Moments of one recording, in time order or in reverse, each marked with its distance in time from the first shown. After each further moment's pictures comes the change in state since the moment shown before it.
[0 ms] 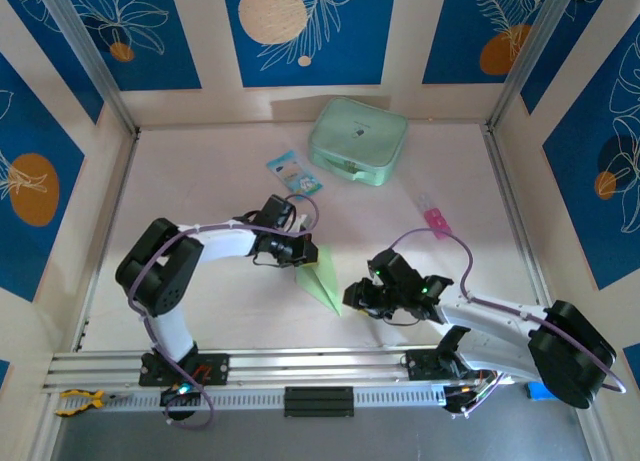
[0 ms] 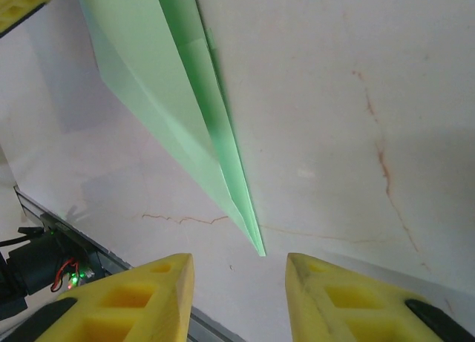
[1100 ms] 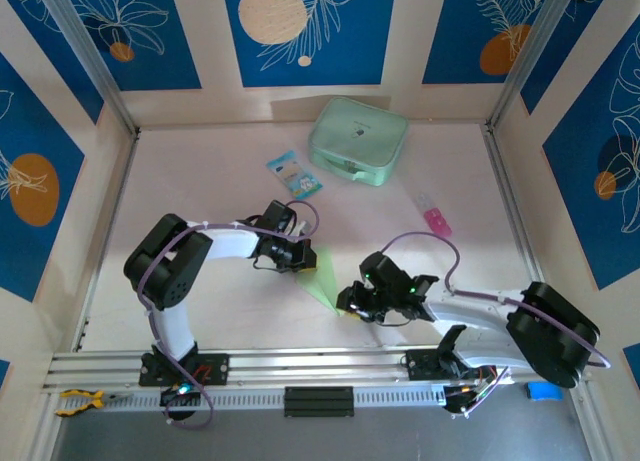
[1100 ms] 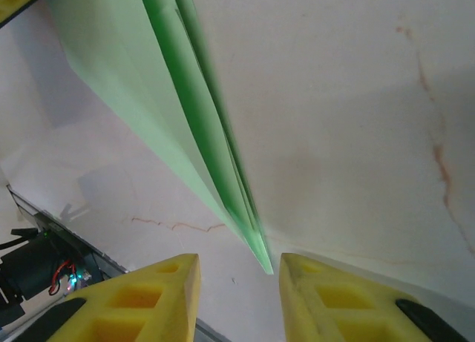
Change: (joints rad) left arm 0.007 0.053 -0.020 0.023 0.007 -0.003; right arm 0.050 0.156 0.015 0.109 -0.016 0.073
